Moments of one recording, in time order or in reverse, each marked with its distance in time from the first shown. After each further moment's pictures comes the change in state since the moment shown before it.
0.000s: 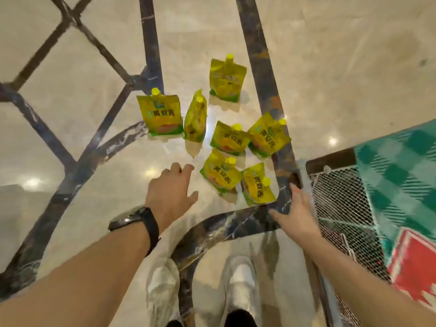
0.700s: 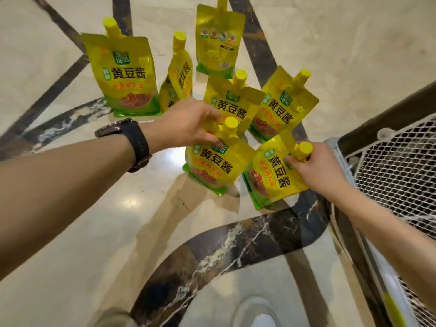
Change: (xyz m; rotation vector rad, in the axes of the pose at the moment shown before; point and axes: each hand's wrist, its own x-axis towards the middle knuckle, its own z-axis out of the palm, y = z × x) left_hand 0.187 0.001 0.104 -0.288 0.212 0.559; right_hand 0.176 0.054 0.090 0.122 0.369 -0.460
